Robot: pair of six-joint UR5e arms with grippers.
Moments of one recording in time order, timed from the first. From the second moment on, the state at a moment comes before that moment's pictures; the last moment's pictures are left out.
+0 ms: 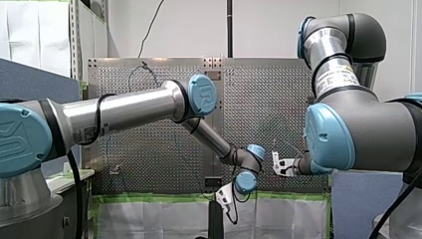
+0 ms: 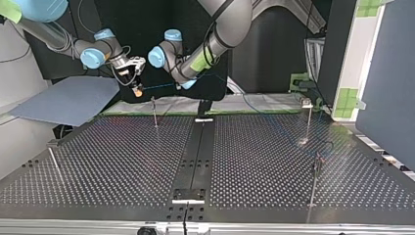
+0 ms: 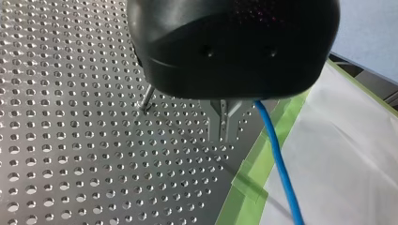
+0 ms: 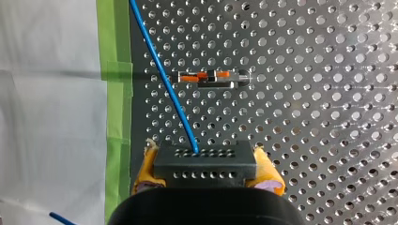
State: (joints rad) left arm -0.85 -2.90 -0.88 -3.03 -2.26 -2.40; right arm 1.66 -0.73 1.80 -0.70 0.98 1.45
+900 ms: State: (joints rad) left arm -0.90 -2.87 -0.88 -3.01 -2.35 -2.26; right arm 1.66 -0.72 1.80 -0.71 0.98 1.46
